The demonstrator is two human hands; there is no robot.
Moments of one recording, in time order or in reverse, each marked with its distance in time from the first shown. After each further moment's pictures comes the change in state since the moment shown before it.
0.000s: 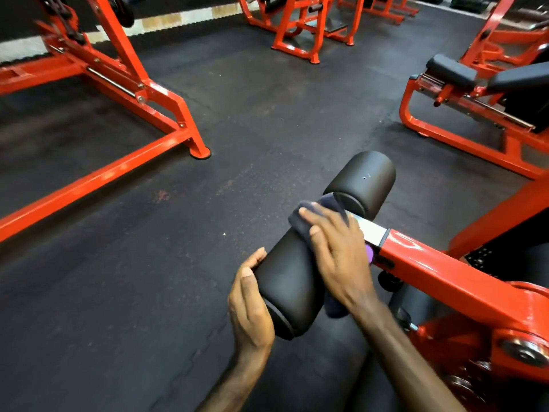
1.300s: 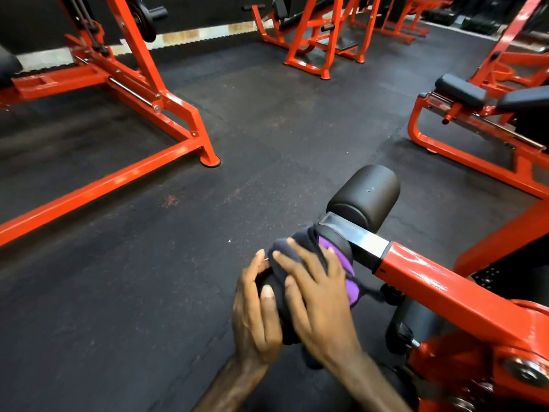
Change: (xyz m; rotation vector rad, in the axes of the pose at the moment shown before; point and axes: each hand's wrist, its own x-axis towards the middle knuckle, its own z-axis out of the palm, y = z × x) left_hand -0.011 0.004 -0.010 0.213 -0.119 0.346; right_hand -0.051 -0.041 0.011 -0.020 -0.066 -0.224
